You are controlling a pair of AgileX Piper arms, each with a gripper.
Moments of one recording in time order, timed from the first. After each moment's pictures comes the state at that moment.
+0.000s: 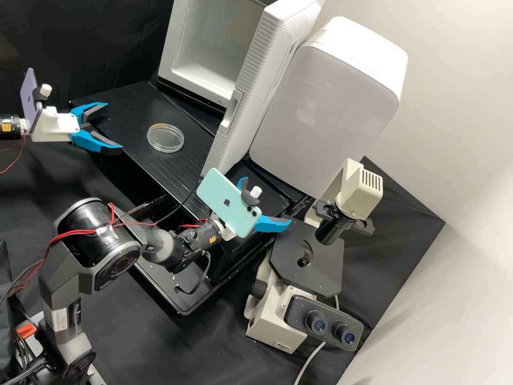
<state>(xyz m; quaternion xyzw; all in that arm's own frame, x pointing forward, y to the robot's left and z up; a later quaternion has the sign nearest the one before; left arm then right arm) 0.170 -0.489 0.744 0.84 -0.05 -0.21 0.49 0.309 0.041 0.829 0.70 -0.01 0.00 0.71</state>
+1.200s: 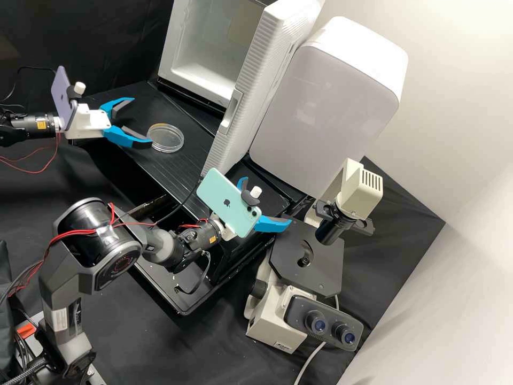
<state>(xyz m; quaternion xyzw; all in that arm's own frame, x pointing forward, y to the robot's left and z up) 0.232 -0.524 0.731 0.85 -0.06 -0.18 0.50 0.309 0.041 0.829 0.70 -0.01 0.00 0.71</state>
